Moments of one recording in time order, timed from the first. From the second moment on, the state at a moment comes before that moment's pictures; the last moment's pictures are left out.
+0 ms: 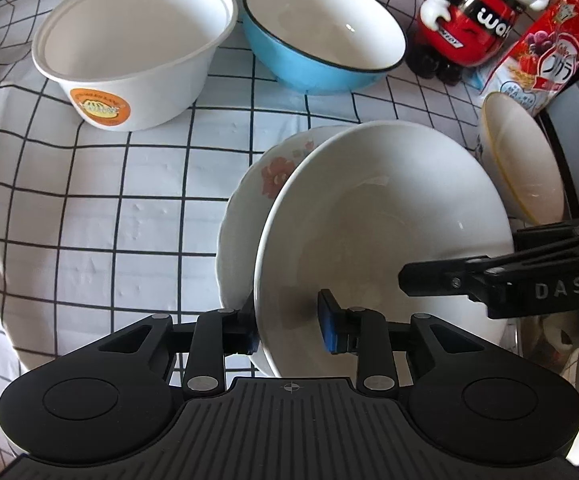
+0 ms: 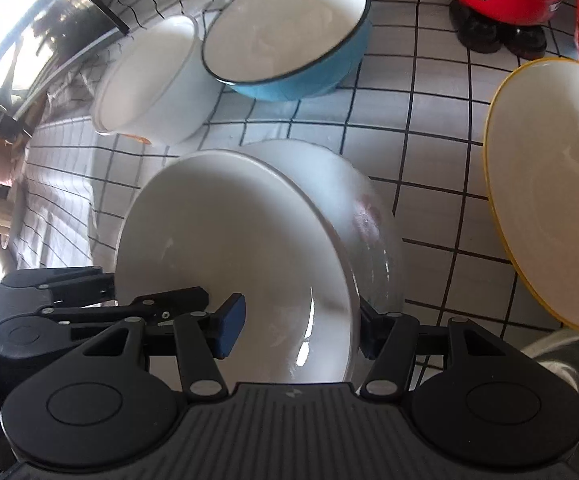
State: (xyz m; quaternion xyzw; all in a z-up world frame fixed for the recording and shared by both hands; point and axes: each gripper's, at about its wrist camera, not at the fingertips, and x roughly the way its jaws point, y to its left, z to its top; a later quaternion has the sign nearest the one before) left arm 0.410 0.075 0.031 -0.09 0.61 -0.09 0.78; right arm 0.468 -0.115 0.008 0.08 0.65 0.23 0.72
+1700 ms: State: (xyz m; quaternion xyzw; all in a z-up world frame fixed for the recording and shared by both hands) left arm 0.377 0.127 0.103 -0.13 0.36 -0.16 0.91; right arm 0.421 -0.141 0.094 0.08 0.46 0.15 0.87
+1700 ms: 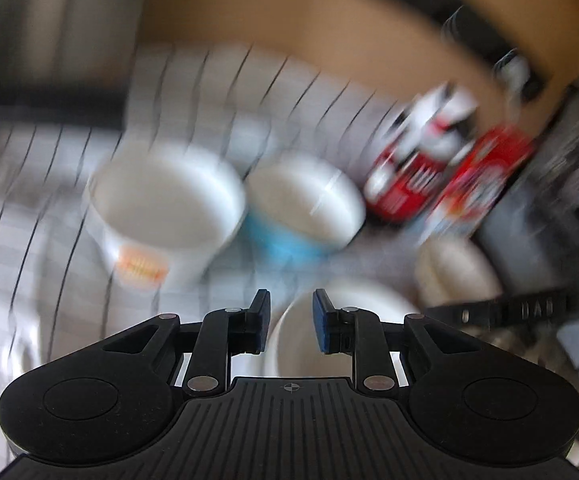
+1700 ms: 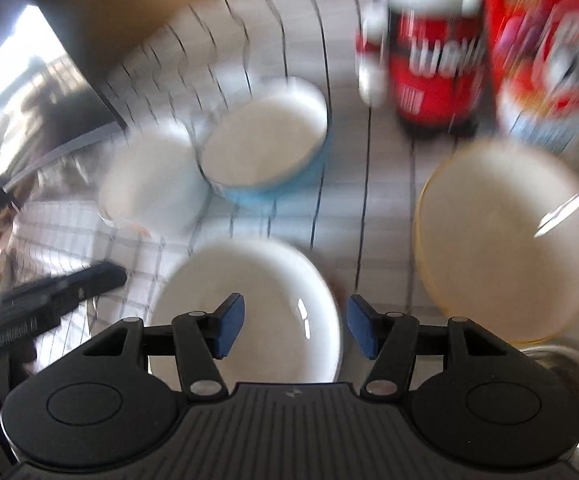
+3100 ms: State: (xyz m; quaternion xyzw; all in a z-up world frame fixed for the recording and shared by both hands) left arm 0.334 -0.099 0.008 -0.14 0.52 -0.11 0.83; right arm 0.272 -0.318 0.001 0.06 0.32 0.01 0.95
